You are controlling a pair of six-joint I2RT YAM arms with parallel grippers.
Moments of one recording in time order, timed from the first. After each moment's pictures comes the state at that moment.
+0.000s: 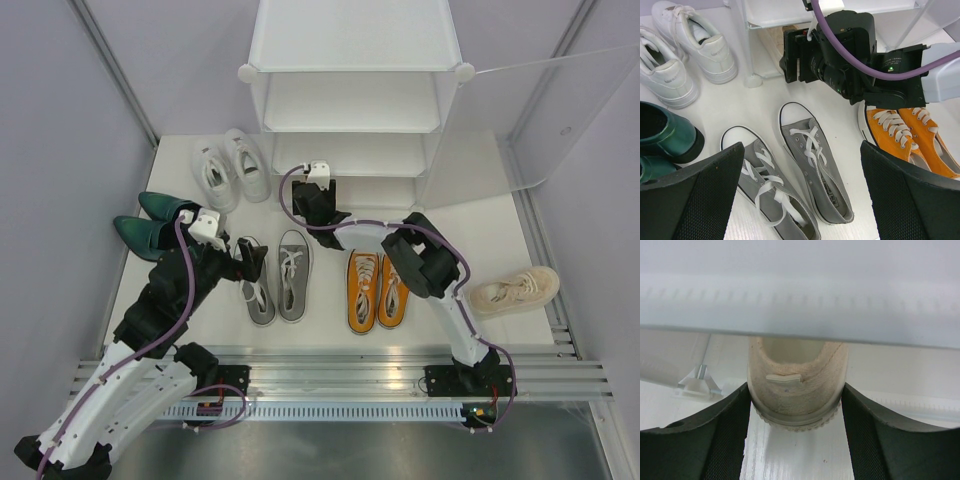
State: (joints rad) left arm -0.58 0.54 0.74 -0.41 -0.16 -0.17; right arm 0.78 2.29 1.57 0.28 0.63 0.36
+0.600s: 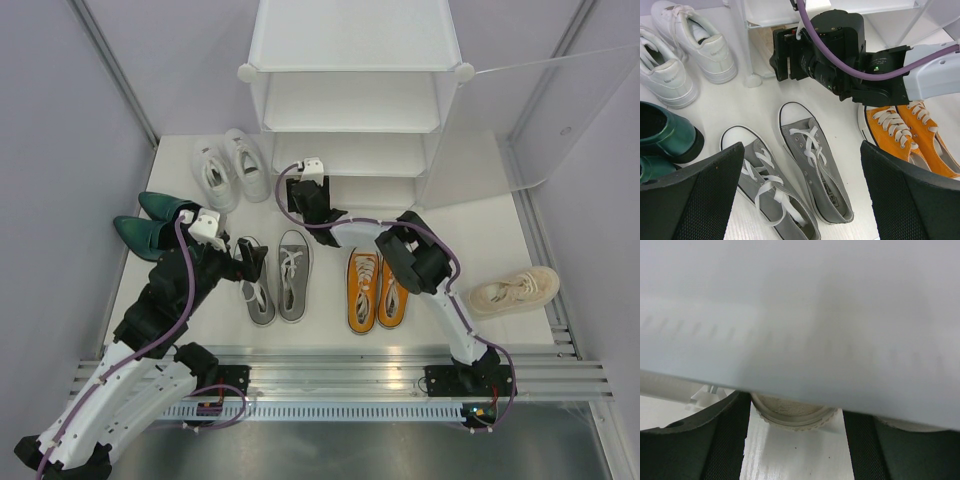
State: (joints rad) left arm -0.58 0.54 0.74 -0.41 -0.15 -0.17; right arm 0.77 2.36 1.65 0.34 0.56 0.29
